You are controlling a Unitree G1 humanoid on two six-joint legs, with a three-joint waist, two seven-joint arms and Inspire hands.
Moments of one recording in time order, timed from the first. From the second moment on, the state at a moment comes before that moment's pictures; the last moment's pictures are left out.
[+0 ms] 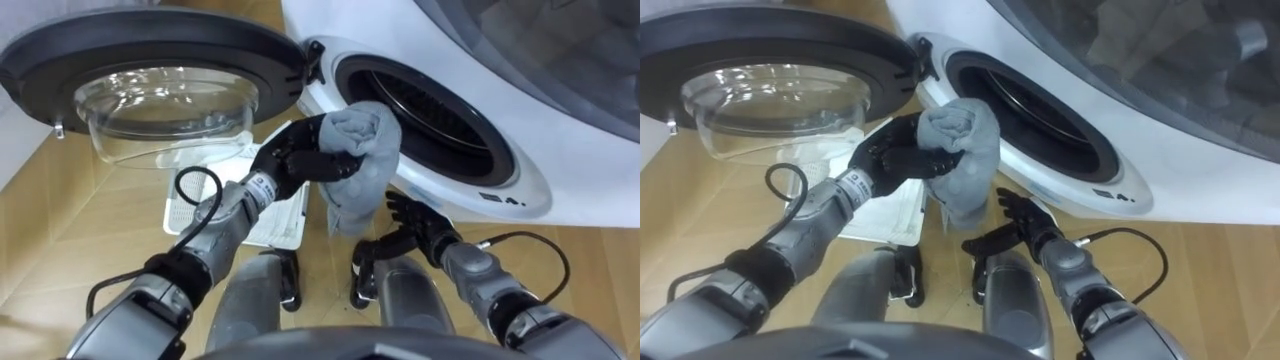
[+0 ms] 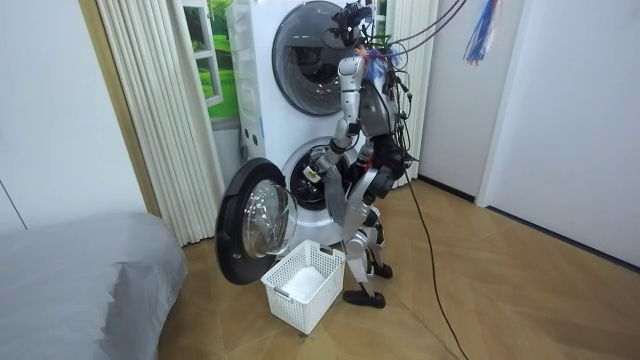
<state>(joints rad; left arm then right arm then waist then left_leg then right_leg) -0.26 0.16 -0.50 0.81 -0.68 -0.23 -0.37 -0.19 -0.21 0.44 1.16 0.22 -0.19 0.11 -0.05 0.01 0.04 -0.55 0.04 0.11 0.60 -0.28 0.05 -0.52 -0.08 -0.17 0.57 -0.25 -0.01</state>
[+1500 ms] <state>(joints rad) -0.23 0.15 -0.55 0.81 -1.03 -0.06 -0.49 -0.21 -0.19 0.41 1.12 0.15 -0.09 0.10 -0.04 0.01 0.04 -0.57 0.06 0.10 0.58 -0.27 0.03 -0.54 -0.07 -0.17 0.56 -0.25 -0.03</state>
